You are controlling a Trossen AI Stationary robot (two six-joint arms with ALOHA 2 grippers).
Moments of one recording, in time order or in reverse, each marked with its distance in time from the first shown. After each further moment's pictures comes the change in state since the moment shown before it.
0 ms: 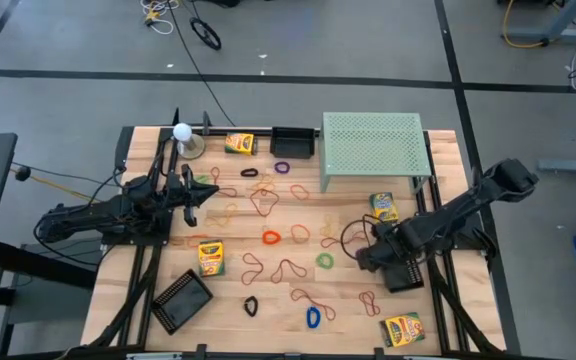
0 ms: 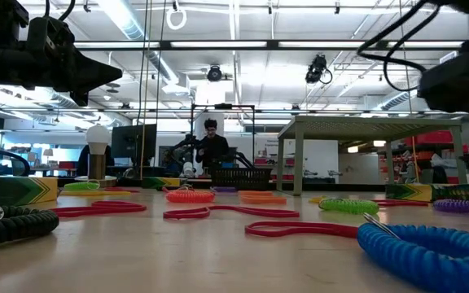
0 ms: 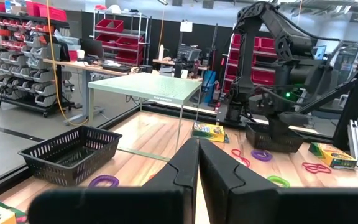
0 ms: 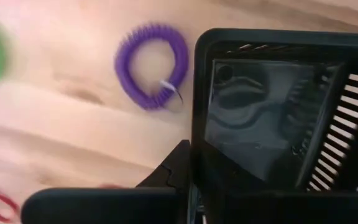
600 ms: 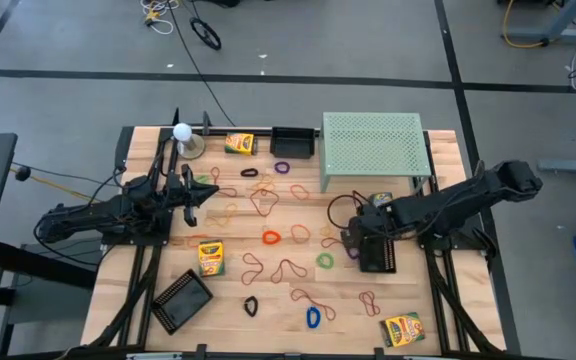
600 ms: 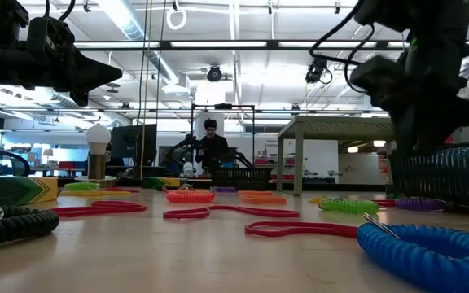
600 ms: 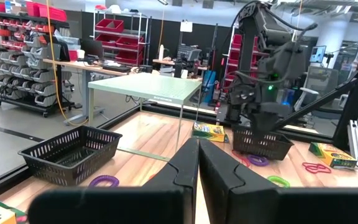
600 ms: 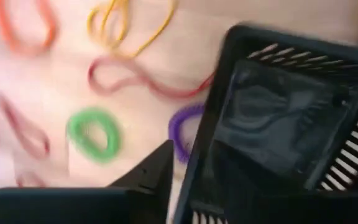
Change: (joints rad) left arm 0.000 0.000 0.000 0.000 0.000 0.000; right arm -0.232 -0.047 0.000 0.152 0.044 -0.326
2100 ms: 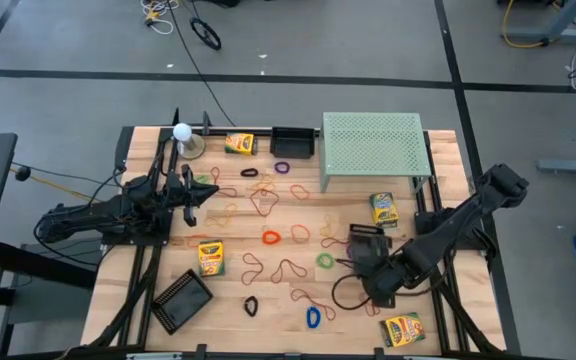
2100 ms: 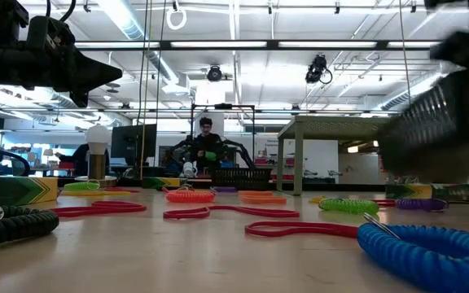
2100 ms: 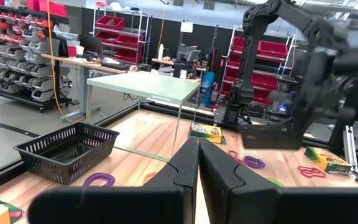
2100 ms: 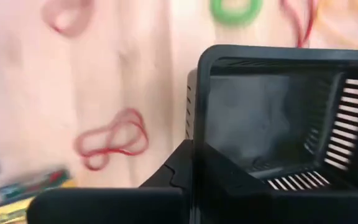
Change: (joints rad) left arm 0.000 0.000 0.000 0.000 0.000 -0.037; right arm 0.429 0.164 0.350 -0.303 0.177 -0.825
